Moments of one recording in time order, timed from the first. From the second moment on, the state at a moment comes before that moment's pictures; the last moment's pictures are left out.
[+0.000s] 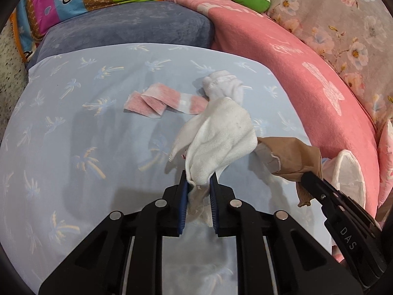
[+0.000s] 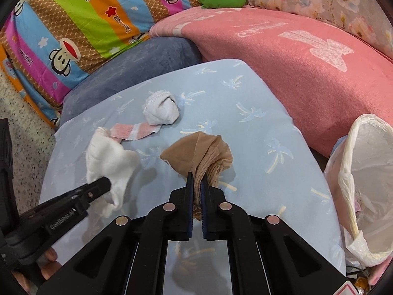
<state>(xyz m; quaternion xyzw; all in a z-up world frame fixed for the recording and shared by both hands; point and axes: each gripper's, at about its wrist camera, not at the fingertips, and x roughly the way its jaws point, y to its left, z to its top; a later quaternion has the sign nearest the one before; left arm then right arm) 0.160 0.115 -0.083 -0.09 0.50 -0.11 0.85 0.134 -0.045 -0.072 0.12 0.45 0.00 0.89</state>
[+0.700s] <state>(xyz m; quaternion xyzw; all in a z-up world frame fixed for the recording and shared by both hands) 0.106 0.039 -0.052 -0.03 0.48 -0.17 0.86 0.060 -0.093 -0.019 0.13 0.40 -0.02 0.91</state>
